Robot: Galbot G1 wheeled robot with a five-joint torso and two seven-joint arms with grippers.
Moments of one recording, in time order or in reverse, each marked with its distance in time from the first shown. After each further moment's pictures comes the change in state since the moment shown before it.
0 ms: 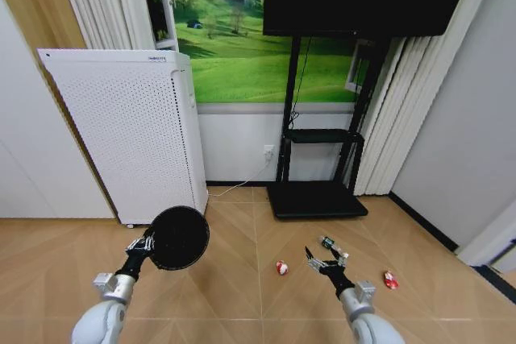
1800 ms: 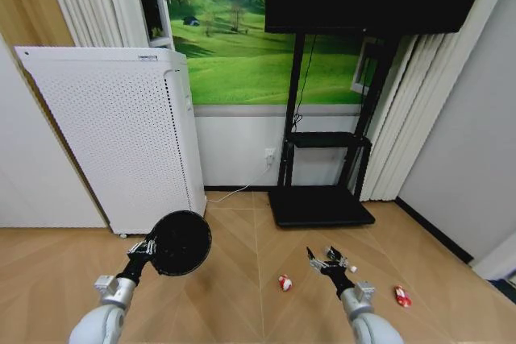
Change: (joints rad) left arm 0.041 -0.029 -0.012 -0.040 0.036 0.041 0.009; right arm 0.003 -0.004 0.004 -0.046 -0.029 0.046 -0.010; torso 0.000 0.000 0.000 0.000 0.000
